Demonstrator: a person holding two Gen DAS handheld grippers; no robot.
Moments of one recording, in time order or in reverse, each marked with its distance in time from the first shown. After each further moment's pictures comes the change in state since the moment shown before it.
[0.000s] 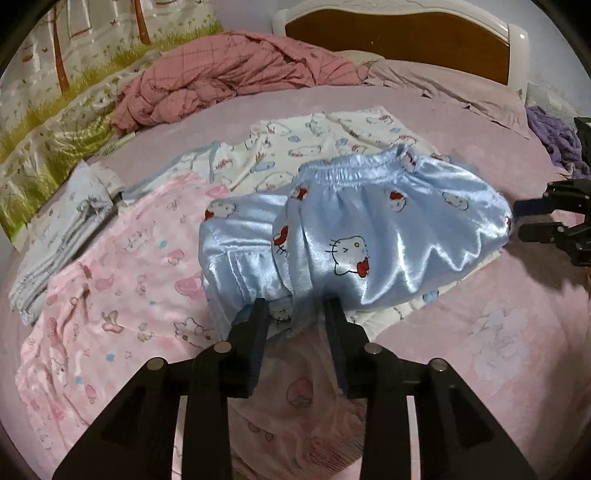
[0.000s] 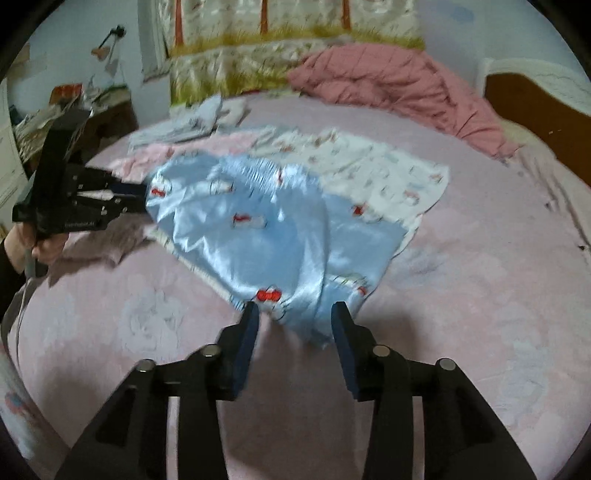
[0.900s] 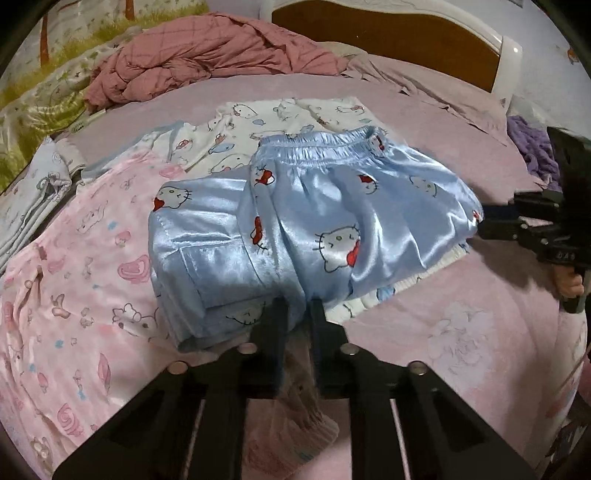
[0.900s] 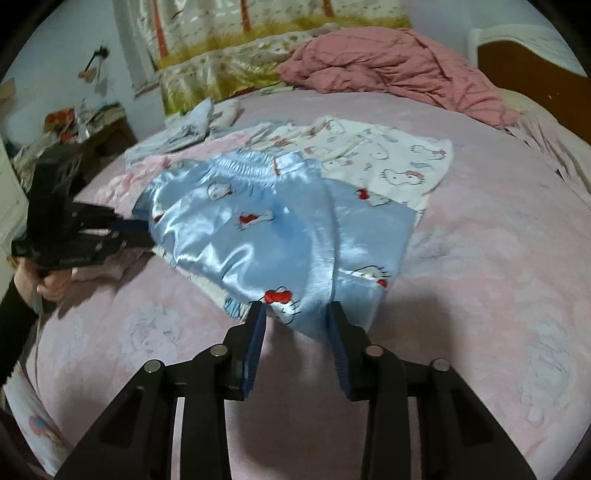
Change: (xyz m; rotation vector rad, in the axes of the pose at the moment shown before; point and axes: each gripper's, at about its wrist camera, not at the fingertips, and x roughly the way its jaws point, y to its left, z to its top) left arm 0.009 -0.017 0.001 -0.050 0.037 -0.150; right arm 0.010 -0.014 -0.002 0.102 0.003 0.059
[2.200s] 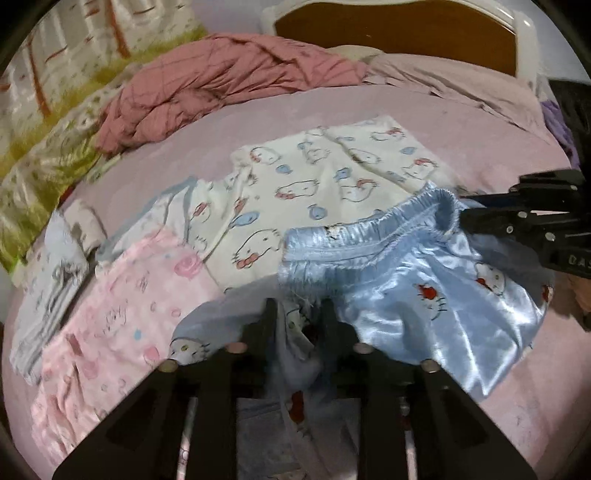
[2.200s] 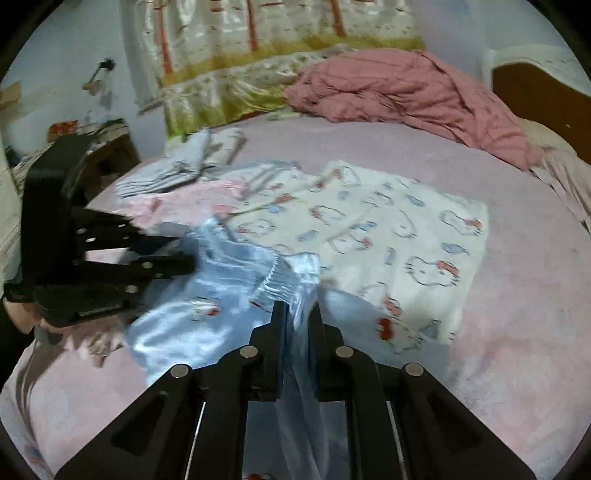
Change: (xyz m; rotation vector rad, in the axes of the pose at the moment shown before) left arm 0.036 0.007 0.077 0.086 -0.036 0.200; right arm 0.053 -0.009 0.086 0.001 -0.105 -0.007
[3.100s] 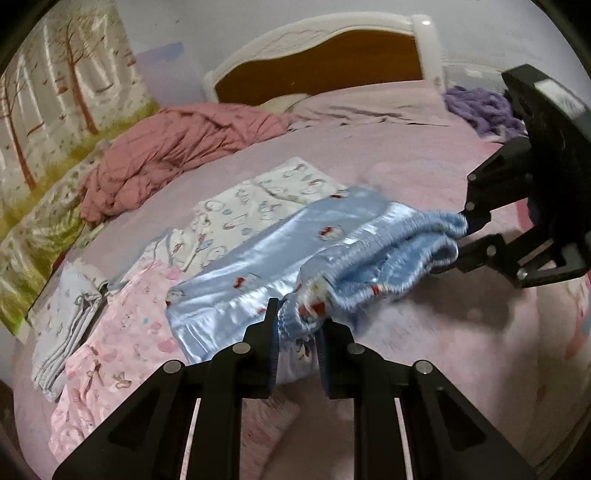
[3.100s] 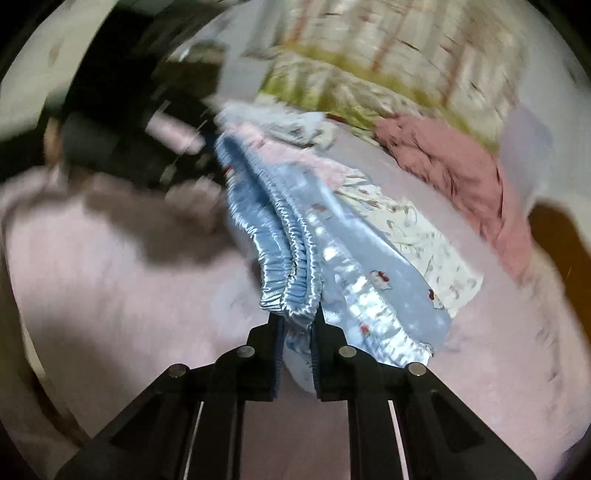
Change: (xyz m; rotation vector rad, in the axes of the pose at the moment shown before) left arm -0.126 -0.047 -0.068 0.224 -0.194 -0.103; right arm -0.114 0.130 -0.087 -0.494 -0.029 -0.015
